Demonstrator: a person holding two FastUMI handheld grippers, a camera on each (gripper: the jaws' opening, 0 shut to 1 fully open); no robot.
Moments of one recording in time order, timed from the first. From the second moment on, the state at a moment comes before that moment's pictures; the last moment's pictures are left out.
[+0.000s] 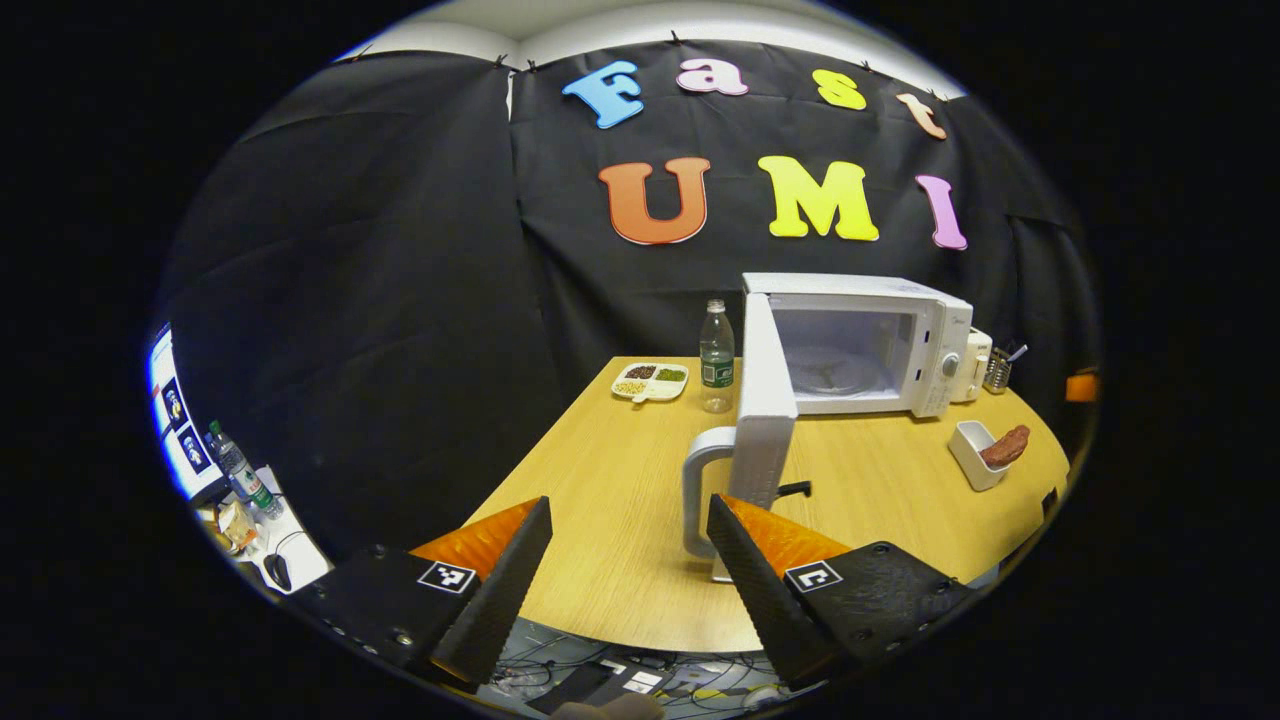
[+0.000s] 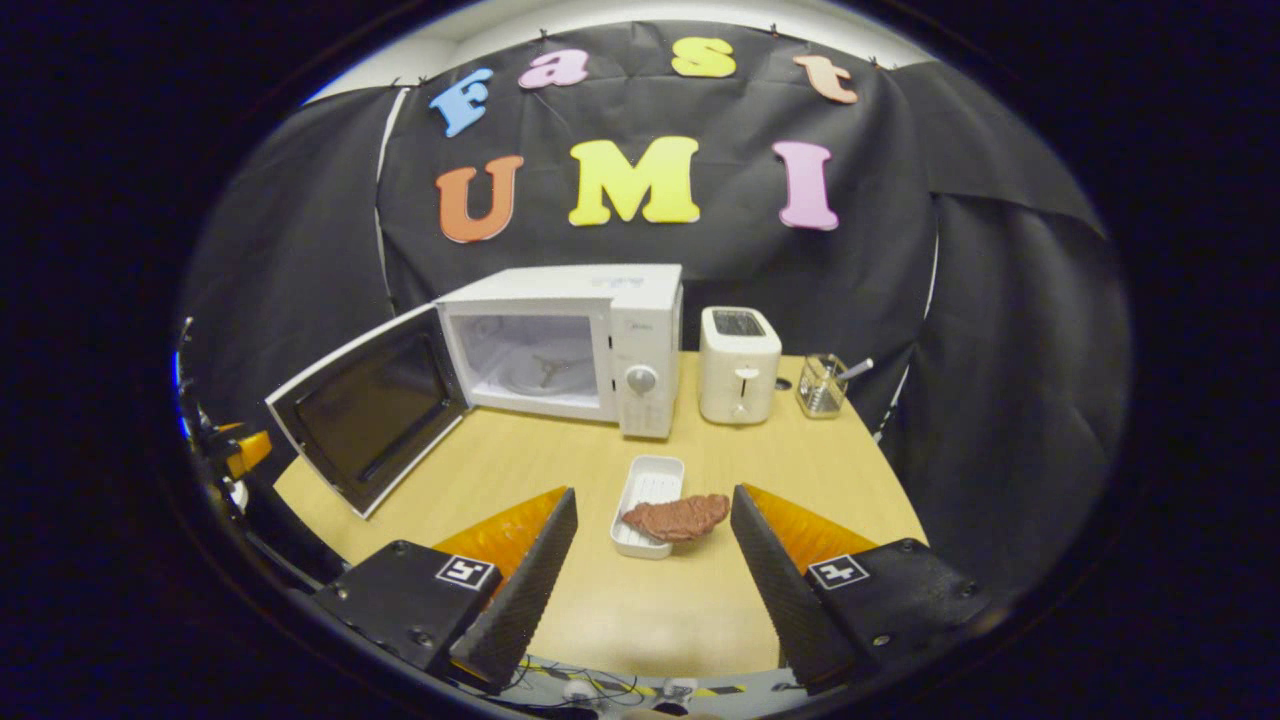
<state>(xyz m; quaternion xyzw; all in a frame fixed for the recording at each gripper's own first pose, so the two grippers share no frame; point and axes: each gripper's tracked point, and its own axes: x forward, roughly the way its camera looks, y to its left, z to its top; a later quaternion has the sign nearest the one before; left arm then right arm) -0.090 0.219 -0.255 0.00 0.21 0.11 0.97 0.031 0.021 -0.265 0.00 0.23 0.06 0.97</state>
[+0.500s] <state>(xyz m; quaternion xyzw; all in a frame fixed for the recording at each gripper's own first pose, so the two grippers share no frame) -0.053 0.120 -0.125 -0.04 0.13 0.08 0.99 0.108 0.001 -0.368 0.07 0.31 0.11 0.94</state>
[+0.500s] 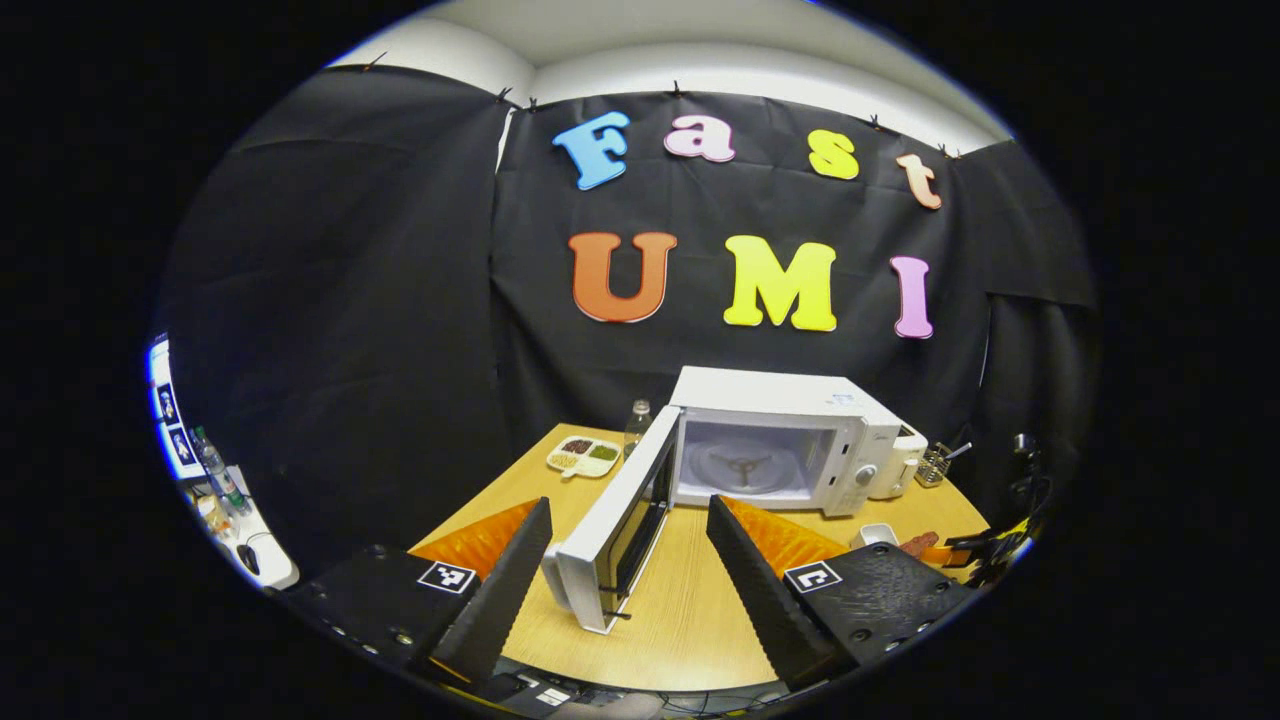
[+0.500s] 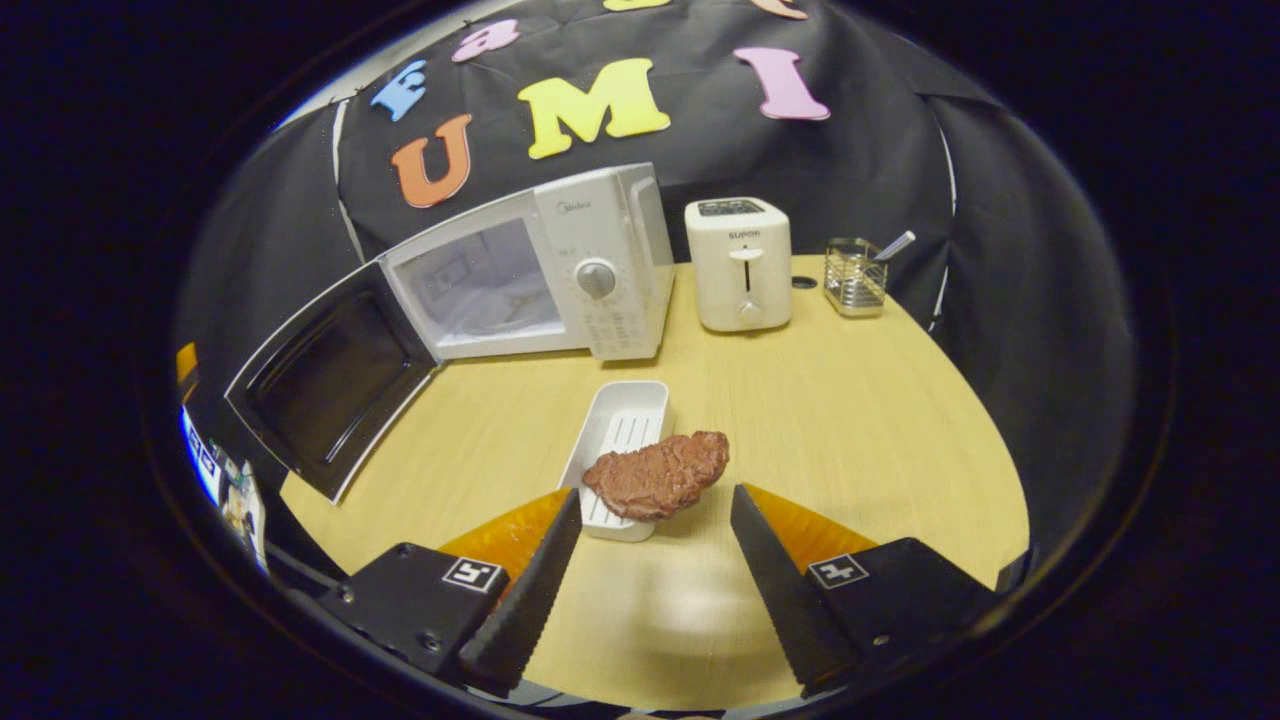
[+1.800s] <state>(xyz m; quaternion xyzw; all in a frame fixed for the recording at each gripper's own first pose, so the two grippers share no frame) -0.026 0.031 -0.094 0.00 0.12 0.10 0.99 0.139 0.068 -0.271 0.23 0.33 0.32 0.86</state>
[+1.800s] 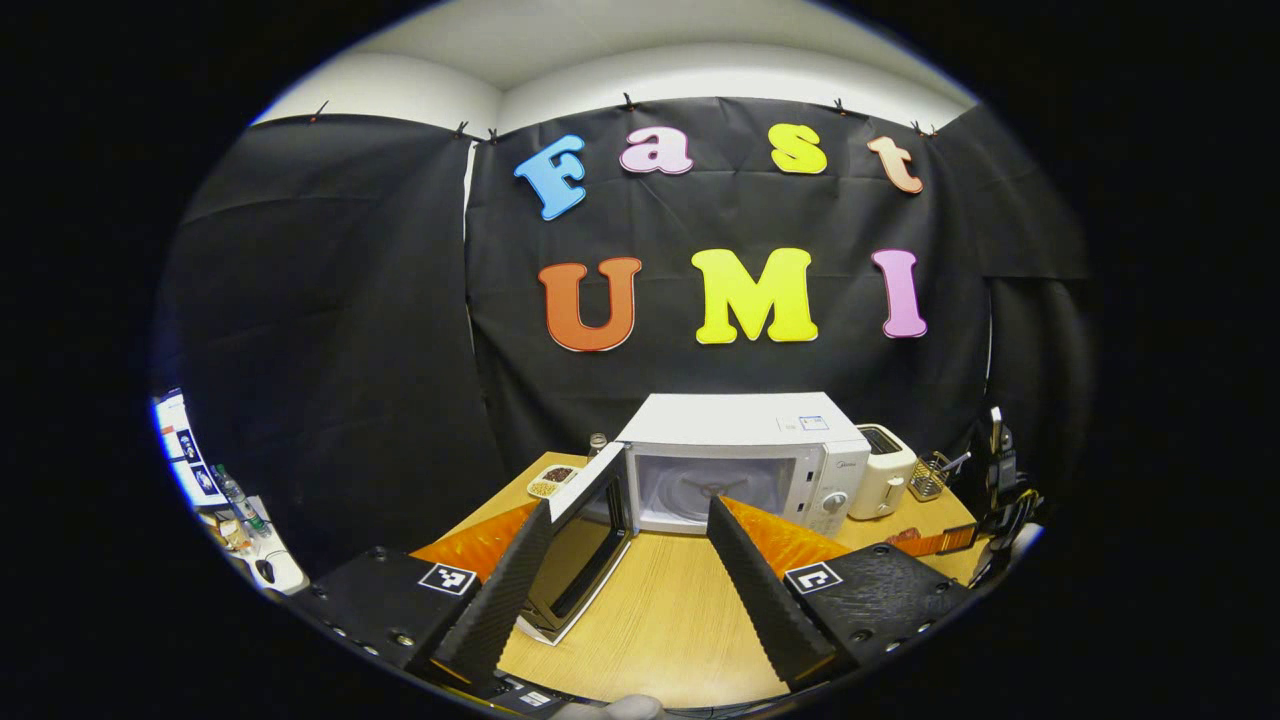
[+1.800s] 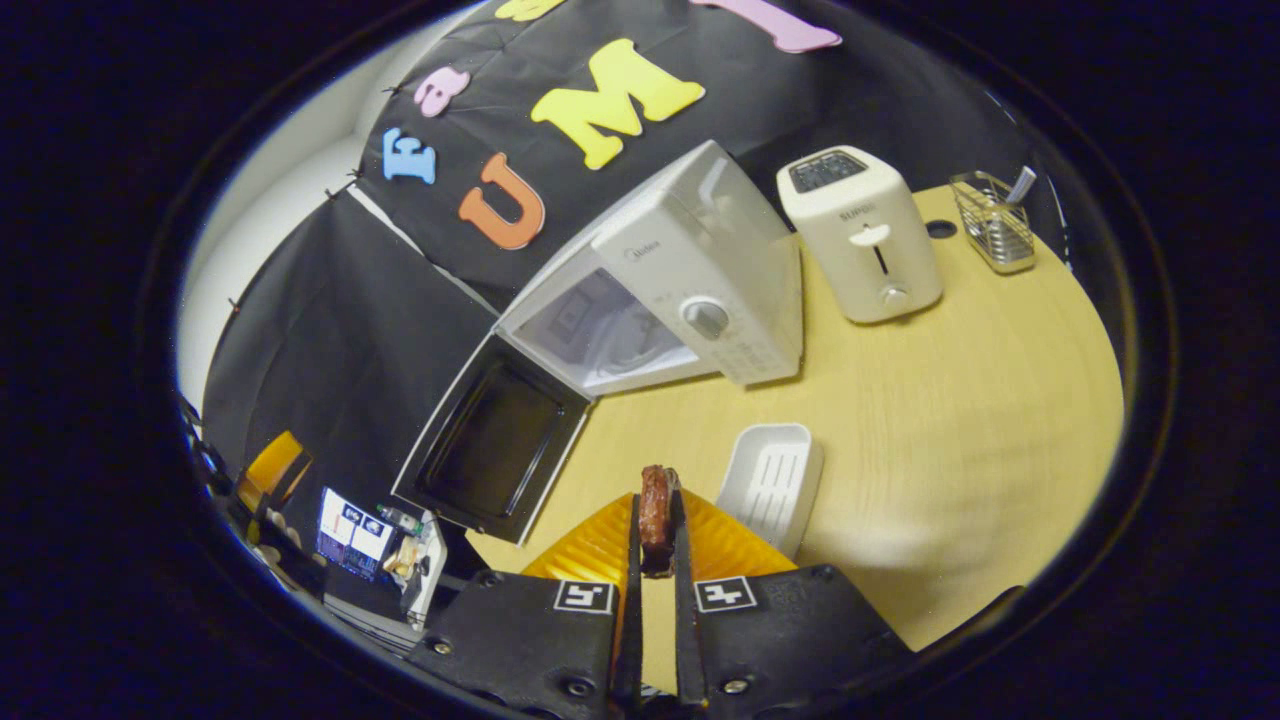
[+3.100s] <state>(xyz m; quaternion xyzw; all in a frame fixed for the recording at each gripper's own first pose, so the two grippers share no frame) 0.005 0.120 -0.170 0.05 0.15 -0.05 0.99 0.355 0.352 -0.308 0.50 0.14 0.07 0.85</state>
